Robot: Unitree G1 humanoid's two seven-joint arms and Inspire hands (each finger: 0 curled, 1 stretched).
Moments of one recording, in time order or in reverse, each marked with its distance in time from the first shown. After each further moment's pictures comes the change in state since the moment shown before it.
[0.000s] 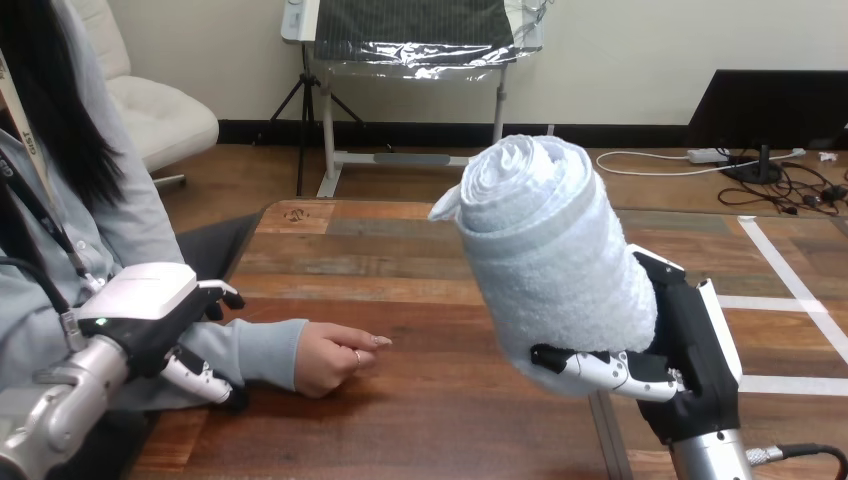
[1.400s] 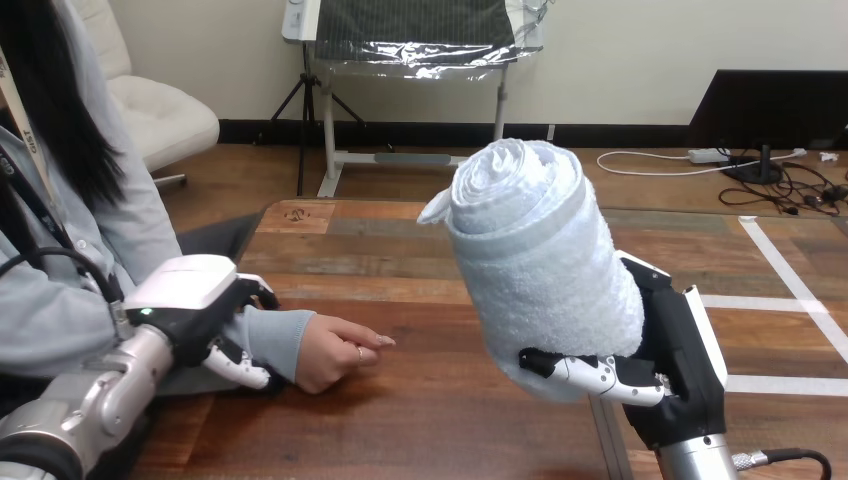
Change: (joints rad) left arm -0.056 -0.090 -0.054 0.021 -0.015 0.051 -0.011; right arm 0.016 0.035 0.004 -0.029 -0.007 0.031 0.008
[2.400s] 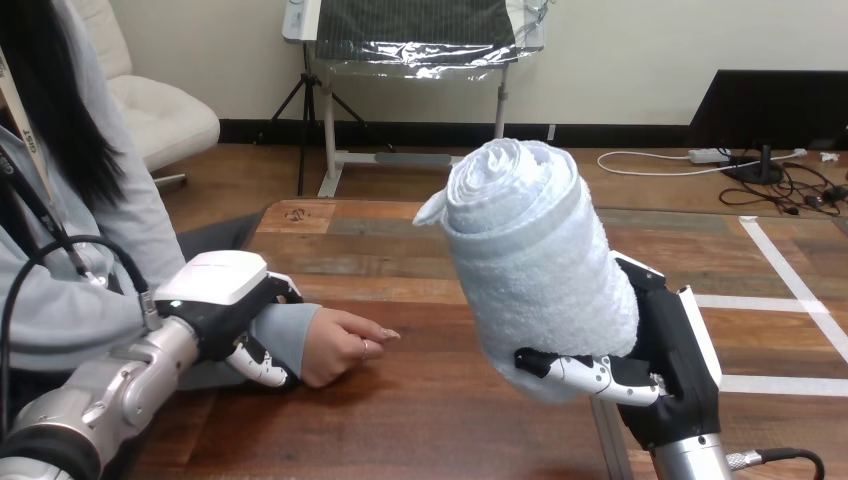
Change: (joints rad) left arm 0.001 -0.014 -0.033 -0.093 0.002 0.021 -0.053; right arm 0.000 0.014 0.000 -0.002 -0.005 0.012 0.004
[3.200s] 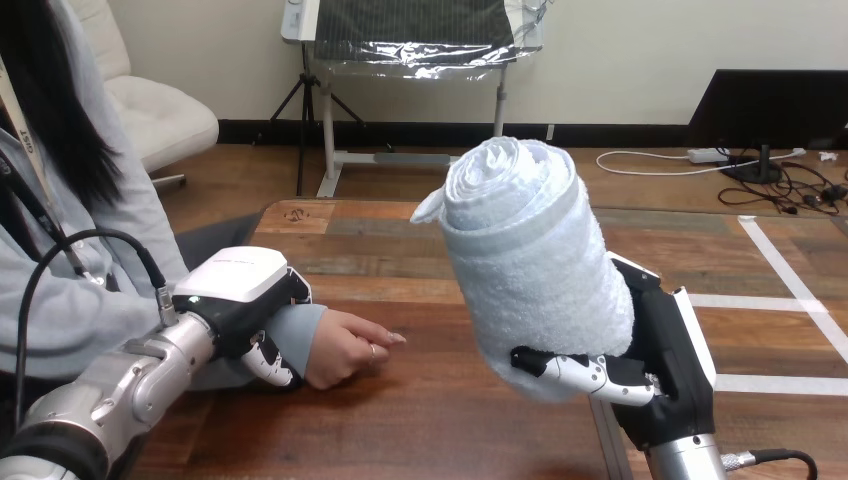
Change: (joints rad) left arm 0.002 -0.003 -0.018 -0.038 -0.016 -0.025 -0.013; right arm -0.001 0.011 0.000 0.000 -0.001 0.012 0.000
